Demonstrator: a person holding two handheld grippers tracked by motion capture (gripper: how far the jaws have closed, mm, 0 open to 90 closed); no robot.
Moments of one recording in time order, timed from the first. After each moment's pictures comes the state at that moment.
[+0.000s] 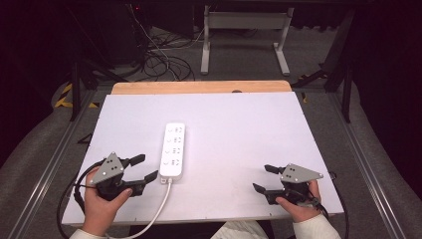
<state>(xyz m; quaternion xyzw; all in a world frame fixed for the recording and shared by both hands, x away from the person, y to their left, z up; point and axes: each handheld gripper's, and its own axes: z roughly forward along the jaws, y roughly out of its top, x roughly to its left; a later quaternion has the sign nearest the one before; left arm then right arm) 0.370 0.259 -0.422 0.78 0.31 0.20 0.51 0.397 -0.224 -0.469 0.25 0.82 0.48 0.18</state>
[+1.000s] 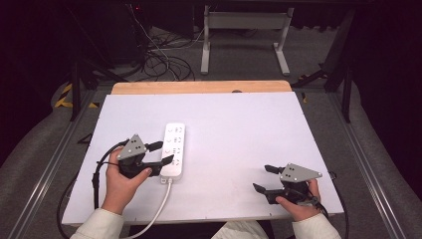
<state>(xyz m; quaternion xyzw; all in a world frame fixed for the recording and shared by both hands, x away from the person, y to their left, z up) 0.421 0.226 -0.419 0.80 0.30 0.19 0.48 0.400 -0.226 -0.473 0.25 0.82 0.48 0.18</state>
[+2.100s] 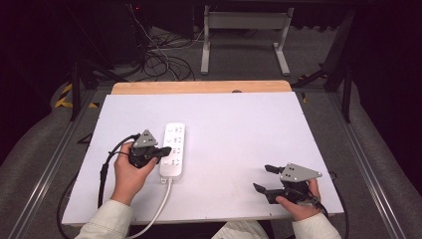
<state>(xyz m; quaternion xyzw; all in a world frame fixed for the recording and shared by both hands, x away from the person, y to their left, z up) 0.451 0.215 -0.432 0.85 0.33 0.16 0.39 0.401 -0.226 -0.474 0.25 0.83 0.47 0.18</state>
